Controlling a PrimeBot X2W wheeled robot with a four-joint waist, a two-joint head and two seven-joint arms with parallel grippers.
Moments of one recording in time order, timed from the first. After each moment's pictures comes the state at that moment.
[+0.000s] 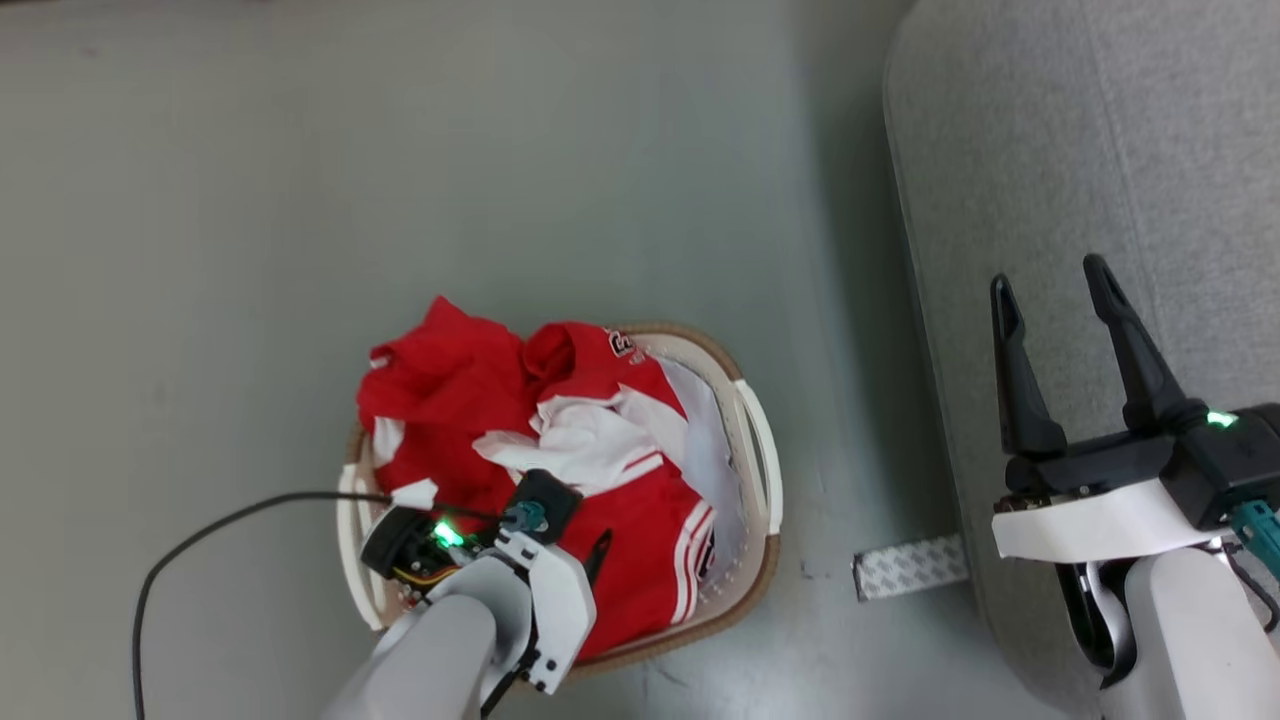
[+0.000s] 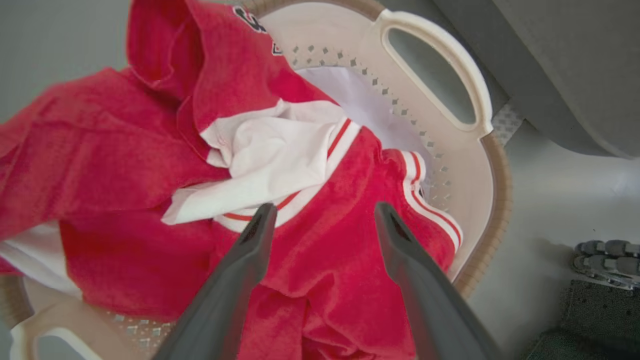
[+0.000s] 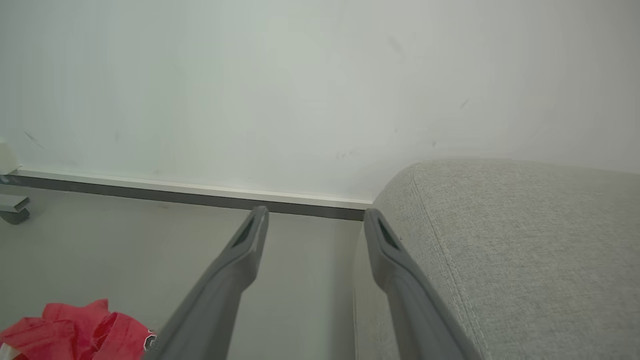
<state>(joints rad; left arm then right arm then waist) -0.64 0.05 -0.53 0.94 -0.02 -0.11 -0.04 -0.40 -0.05 0.08 0.16 0.12 0.13 -0.26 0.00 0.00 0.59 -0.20</state>
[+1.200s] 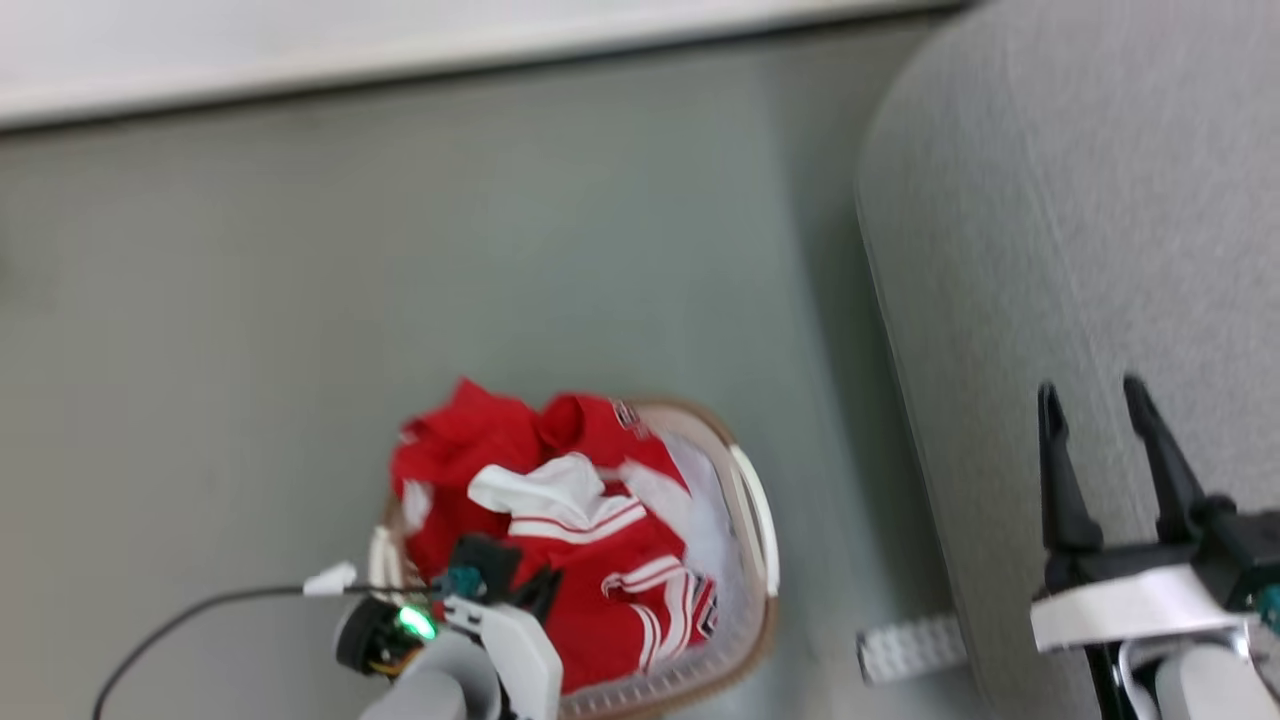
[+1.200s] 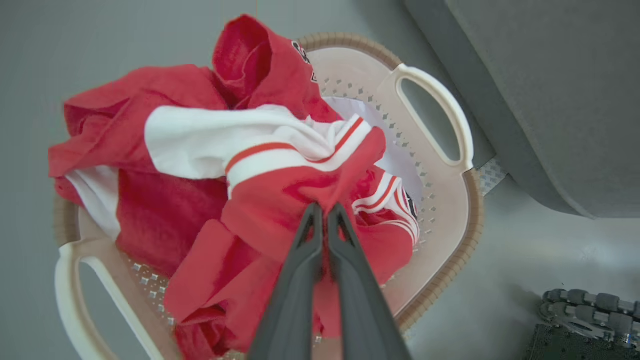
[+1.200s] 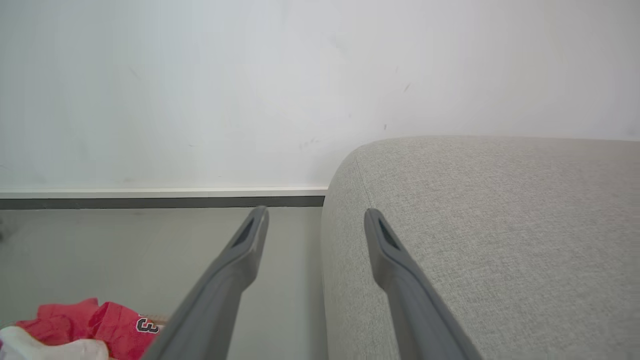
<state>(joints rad) -0.58 0.05 -0.53 1.07 -0.23 -0.13 -0.19 -0.27 -0.05 0.00 0.21 0.16 0.13 -0.26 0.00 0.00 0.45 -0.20</state>
